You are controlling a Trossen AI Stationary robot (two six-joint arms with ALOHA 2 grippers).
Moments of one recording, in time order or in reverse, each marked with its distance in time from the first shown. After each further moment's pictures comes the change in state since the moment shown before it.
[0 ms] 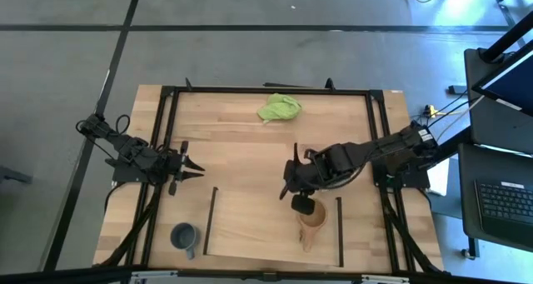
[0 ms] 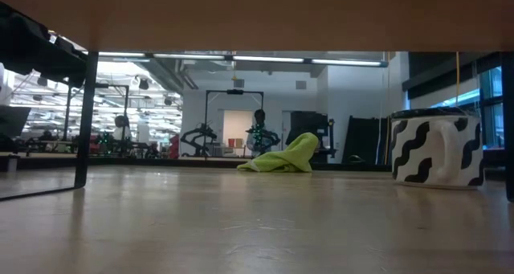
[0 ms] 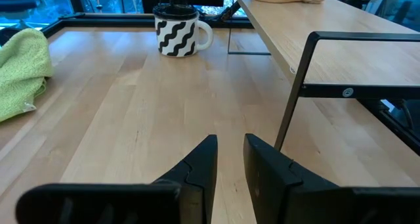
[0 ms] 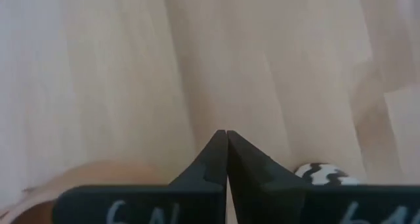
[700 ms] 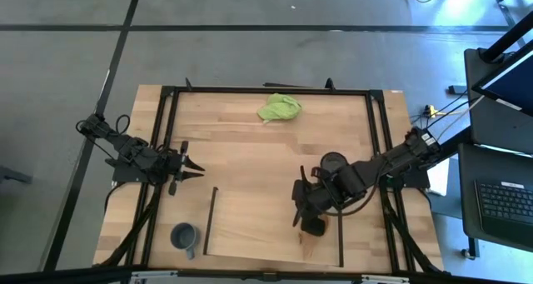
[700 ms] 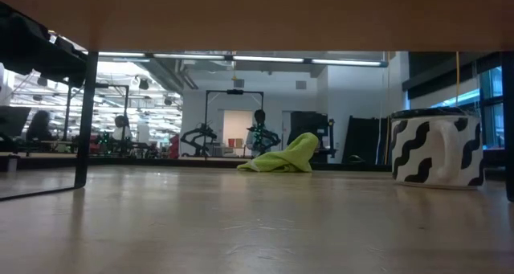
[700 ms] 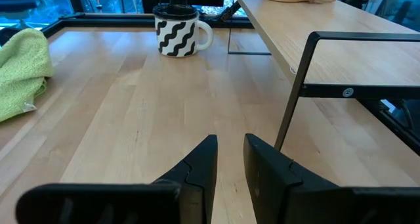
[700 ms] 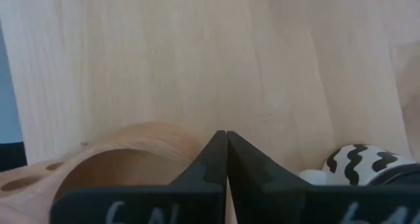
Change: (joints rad) left arm 0.000 0.000 0.000 0.000 0.000 0.000; right arm 0.162 0.000 0.000 0.000 0.012 0.117
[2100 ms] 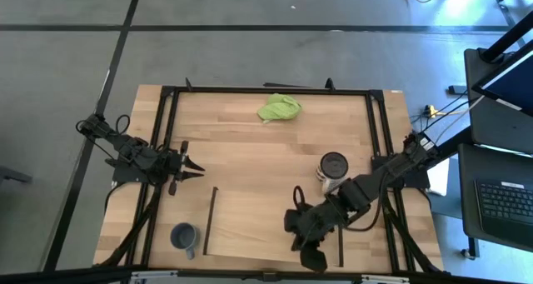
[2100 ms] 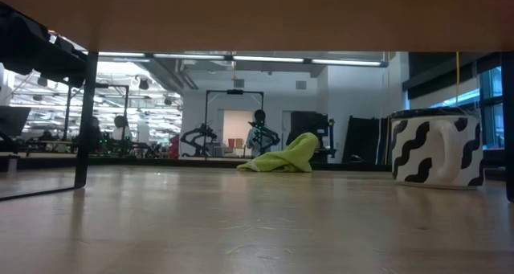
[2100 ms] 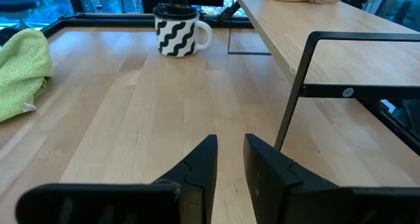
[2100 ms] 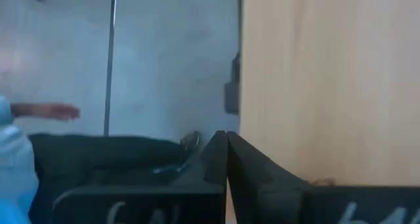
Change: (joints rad) left arm 0.000 0.000 0.000 0.000 0.000 0.000; right arm 0.087 0.035 0.009 0.443 -0.285 0.076
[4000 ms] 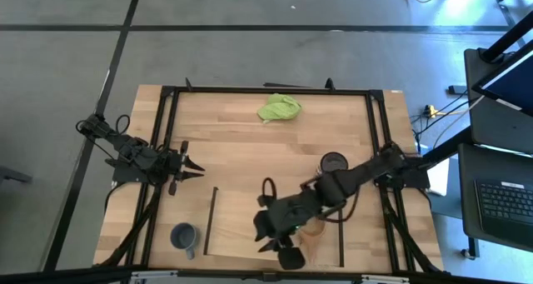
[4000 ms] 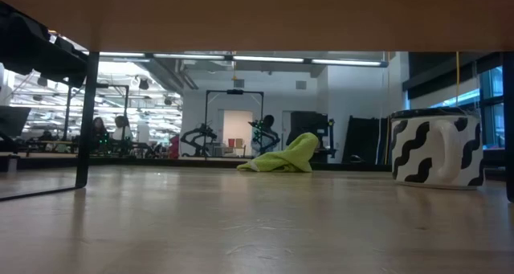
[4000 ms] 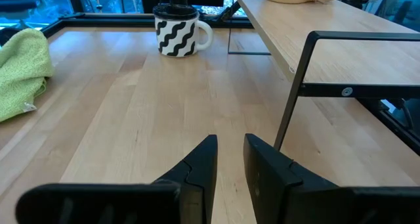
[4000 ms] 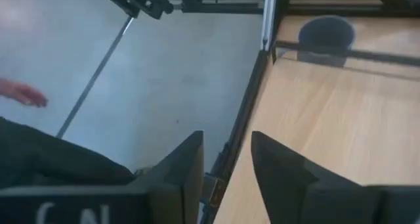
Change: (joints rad) left arm 0.000 0.000 0.000 0.000 0.000 0.000; right arm -0.100 0.276 0.551 -0.116 -0.001 -0.482
